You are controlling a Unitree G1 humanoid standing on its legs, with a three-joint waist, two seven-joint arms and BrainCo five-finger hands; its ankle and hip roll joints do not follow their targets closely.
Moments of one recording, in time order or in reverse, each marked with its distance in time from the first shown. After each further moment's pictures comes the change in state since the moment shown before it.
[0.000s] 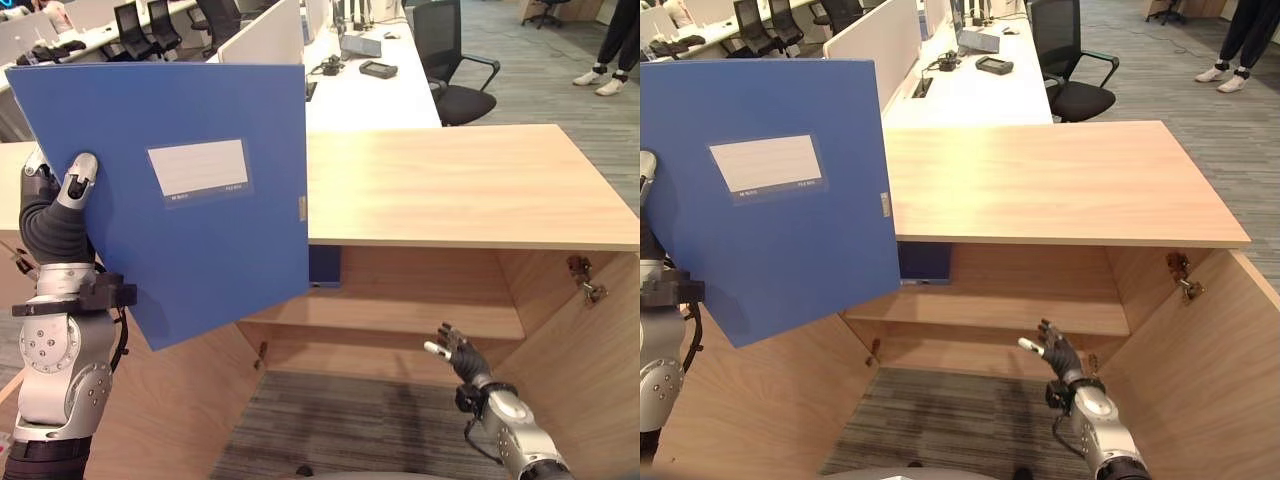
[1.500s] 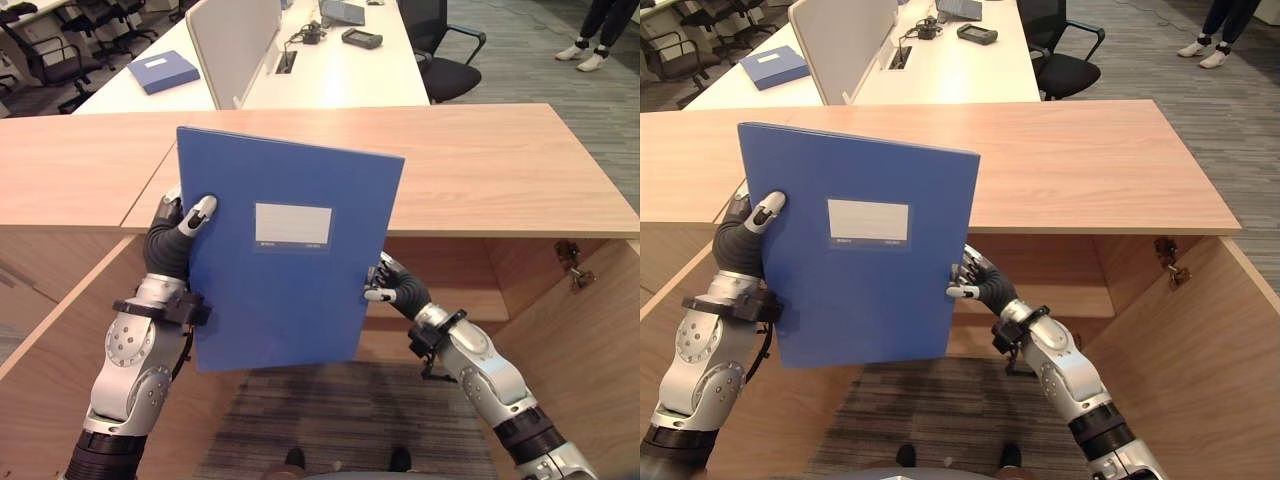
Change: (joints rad) left arm -0.086 -0.104 -0.246 0.017 0.062 0.144 -0.164; right arm -0.256 0.086 0.197 -0.230 0.129 0.040 0.188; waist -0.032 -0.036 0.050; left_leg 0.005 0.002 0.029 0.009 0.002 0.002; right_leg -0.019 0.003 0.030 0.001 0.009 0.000
